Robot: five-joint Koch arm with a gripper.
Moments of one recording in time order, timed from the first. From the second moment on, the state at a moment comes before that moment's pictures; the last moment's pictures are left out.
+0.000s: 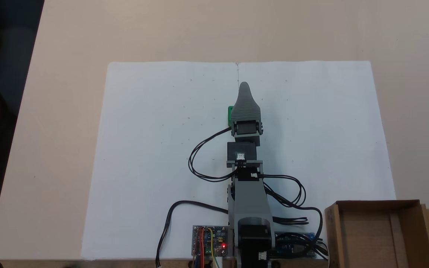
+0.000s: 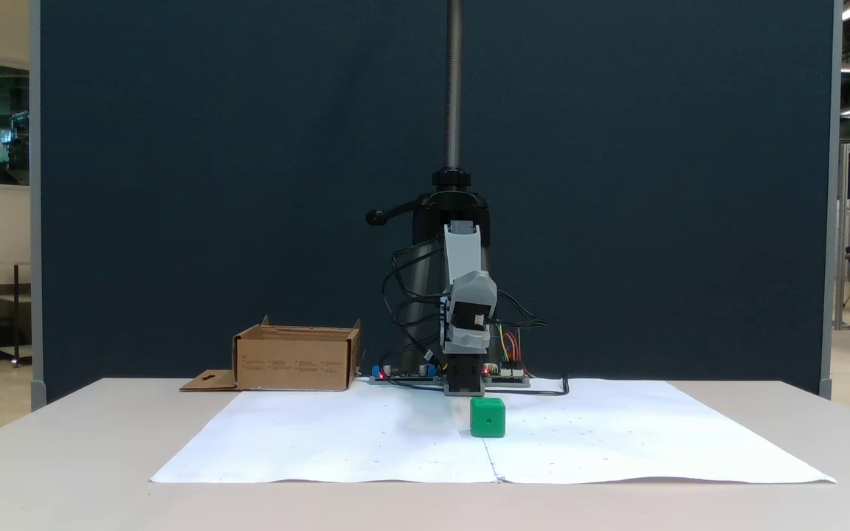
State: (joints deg) arm -0.2 128.8 175.1 -73.5 -6.1
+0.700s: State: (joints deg) arm -2.3 128.8 174.8 -73.6 -6.1
